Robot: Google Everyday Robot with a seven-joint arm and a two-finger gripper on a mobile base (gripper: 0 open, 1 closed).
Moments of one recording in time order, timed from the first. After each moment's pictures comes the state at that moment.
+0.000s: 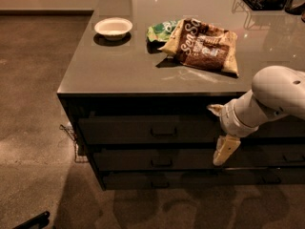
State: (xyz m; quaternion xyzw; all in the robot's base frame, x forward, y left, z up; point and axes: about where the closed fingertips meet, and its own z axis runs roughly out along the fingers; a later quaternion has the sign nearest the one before) arm 0.513 -0.207 0.719 -0.68 0.70 0.02 0.21
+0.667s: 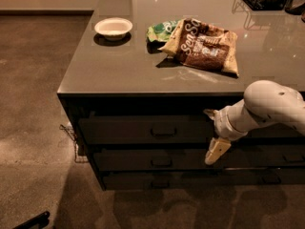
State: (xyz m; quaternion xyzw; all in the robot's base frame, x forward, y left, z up) arm 0.544 -0.208 0.669 -0.65 0.72 0.04 0.24
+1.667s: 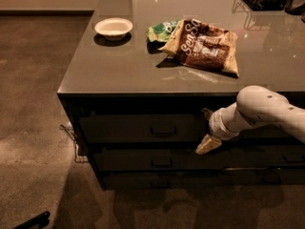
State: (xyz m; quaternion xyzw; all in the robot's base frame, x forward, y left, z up) arm 0.571 -0.204 0.628 -0.63 0.73 0.06 0.25
